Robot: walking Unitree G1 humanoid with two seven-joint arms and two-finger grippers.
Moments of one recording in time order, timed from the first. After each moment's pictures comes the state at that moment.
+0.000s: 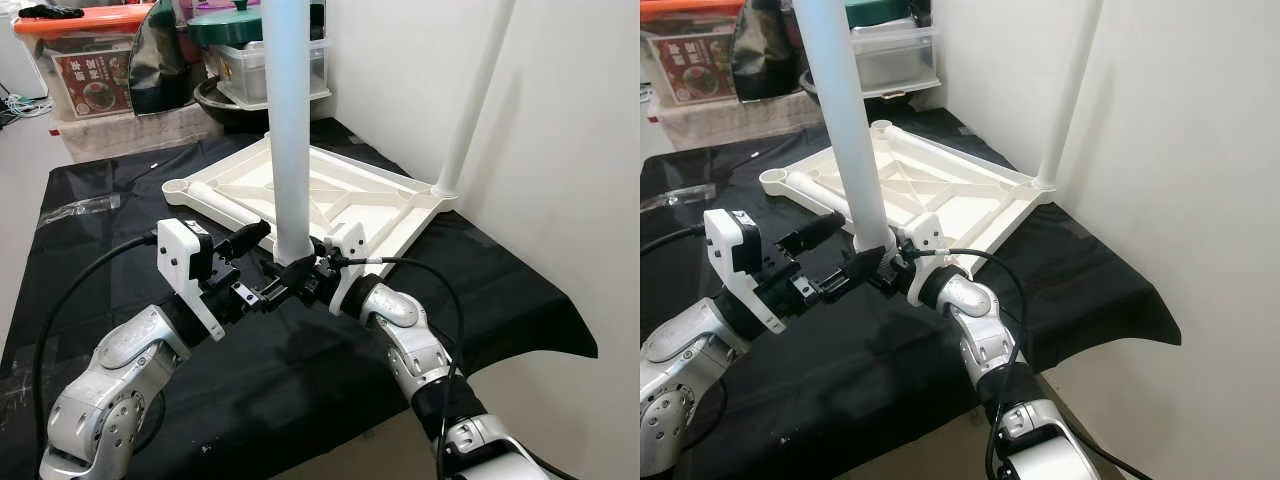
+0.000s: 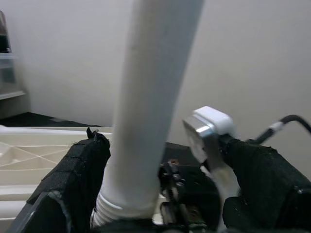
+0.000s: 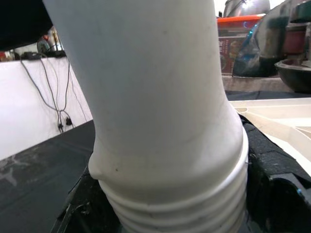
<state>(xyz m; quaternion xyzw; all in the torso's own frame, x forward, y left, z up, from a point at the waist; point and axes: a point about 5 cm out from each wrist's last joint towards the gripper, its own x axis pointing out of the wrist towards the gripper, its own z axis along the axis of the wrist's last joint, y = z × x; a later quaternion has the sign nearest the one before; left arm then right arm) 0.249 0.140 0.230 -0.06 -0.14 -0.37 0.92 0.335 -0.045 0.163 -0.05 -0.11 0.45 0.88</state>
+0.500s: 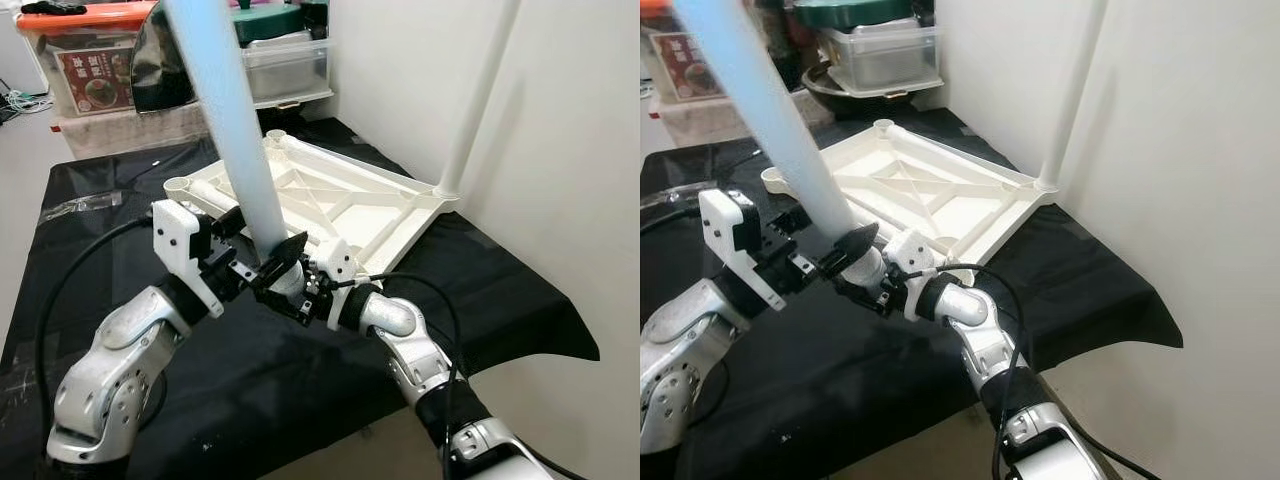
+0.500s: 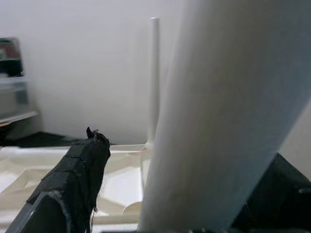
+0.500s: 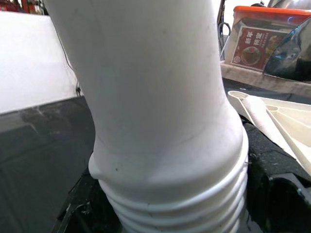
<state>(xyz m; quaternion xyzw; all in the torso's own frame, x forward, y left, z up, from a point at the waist) 0.262 0.134 0.249 -0.05 -0.17 -0.37 0.91 0.325 -0.042 0.154 -0.14 -0.12 0.50 0.85</state>
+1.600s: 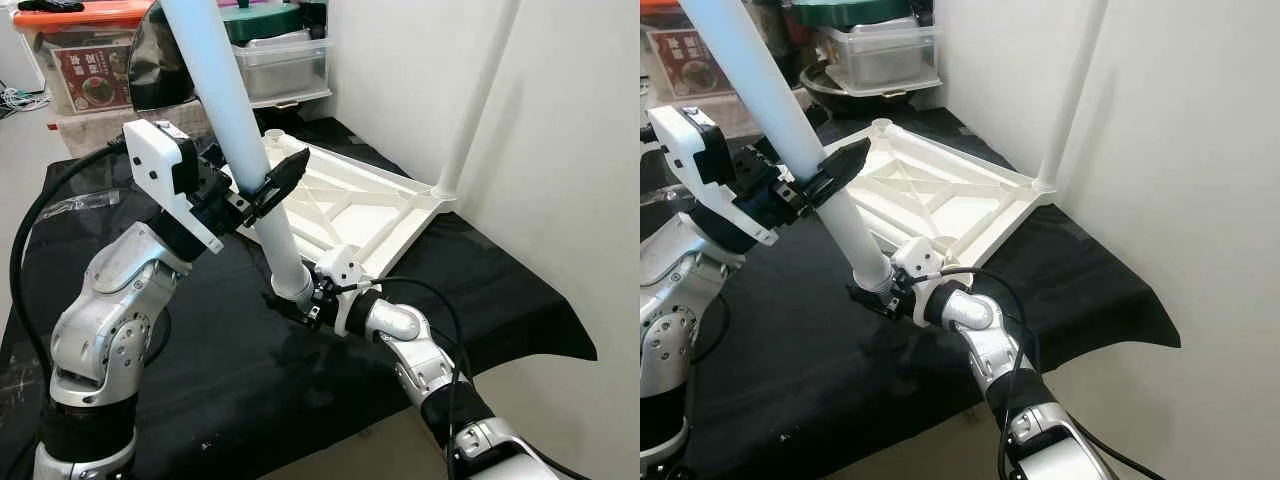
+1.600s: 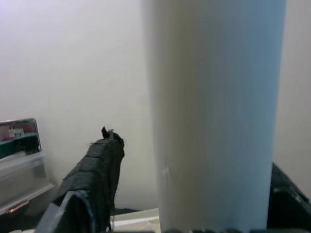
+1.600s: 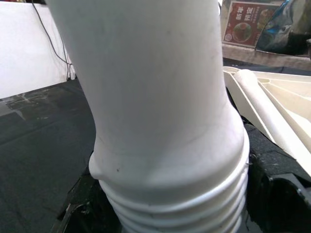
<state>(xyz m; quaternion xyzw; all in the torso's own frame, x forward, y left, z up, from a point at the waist) 0.270 0.138 0.313 -0.02 -0.30 -0.32 0.90 0.328 -0.049 0.138 -0.13 -0.08 0.49 0.86</state>
